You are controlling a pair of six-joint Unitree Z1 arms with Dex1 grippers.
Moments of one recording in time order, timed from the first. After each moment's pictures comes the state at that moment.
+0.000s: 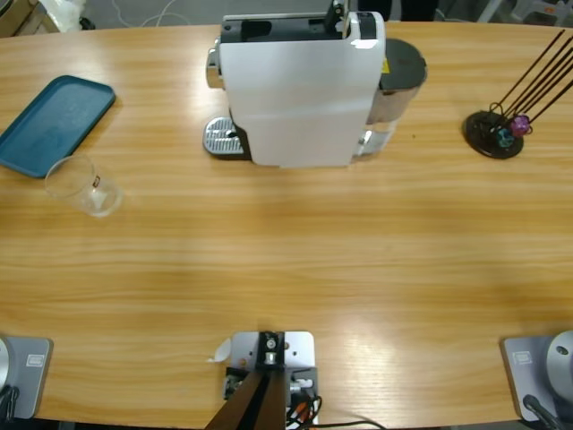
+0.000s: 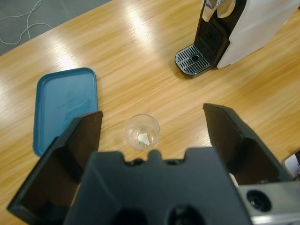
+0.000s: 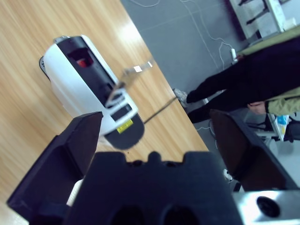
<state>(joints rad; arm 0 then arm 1) -0.61 0.92 -0.86 0.57 0.14 -0.03 0.98 1.62 -2.09 1.21 -0.47 -0.35</state>
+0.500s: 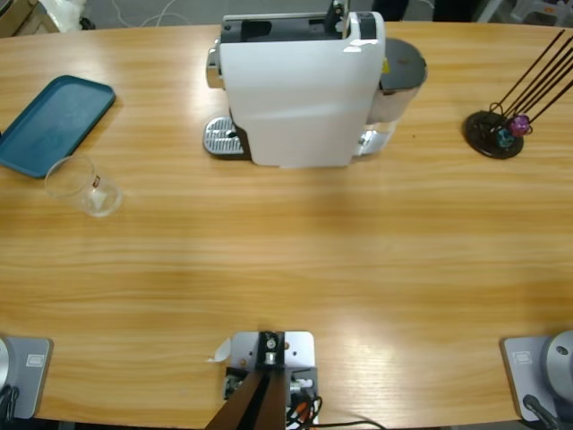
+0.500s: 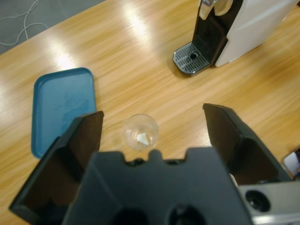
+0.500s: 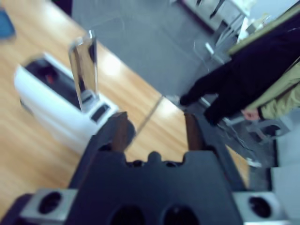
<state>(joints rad) -0.62 0.93 -0.86 0.57 0.14 -0.03 0.96 1.30 -1.45 0.64 -0.59 -0.14</state>
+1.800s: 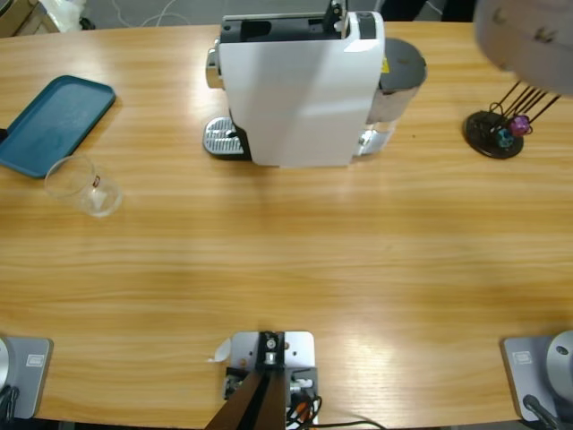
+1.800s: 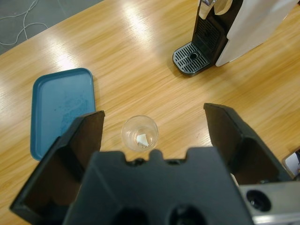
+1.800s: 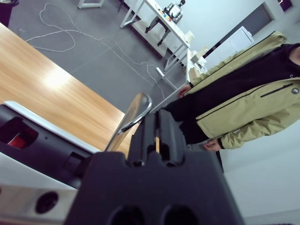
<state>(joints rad) -0.63 0.94 -0.86 0.56 0.14 -0.03 1.13 1.71 -1.32 -0.03 -1.02 -0.42</state>
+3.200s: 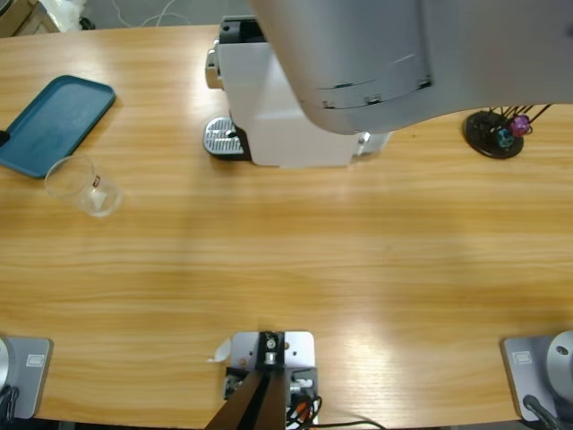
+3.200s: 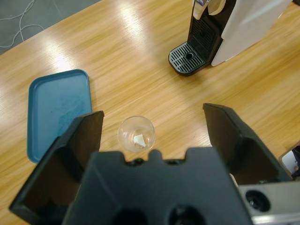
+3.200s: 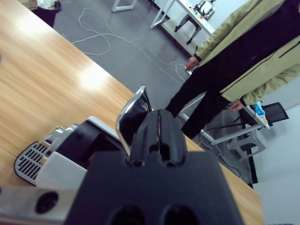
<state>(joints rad) -0.65 0.94 -0.86 0.56 0.14 -0.03 1.15 1.89 -1.48 0.06 -0.89 -0.25</state>
